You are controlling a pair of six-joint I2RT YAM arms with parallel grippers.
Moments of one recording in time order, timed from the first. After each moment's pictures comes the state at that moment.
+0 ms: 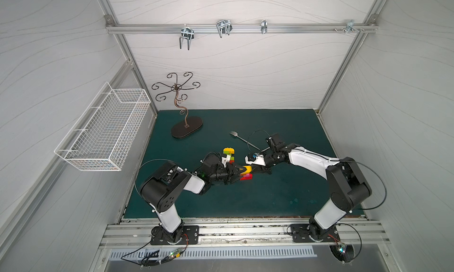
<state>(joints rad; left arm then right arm) -0.58 1.71 0.47 0.86 0.72 -1.42 0.55 1.65 1.01 -0.48 -0.74 -1.06</state>
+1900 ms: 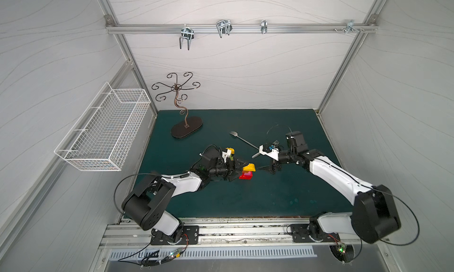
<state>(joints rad) -0.57 1.46 0.57 0.48 0.72 -1.30 0.42 1.24 0.84 -0.30 -0.79 -0.76</state>
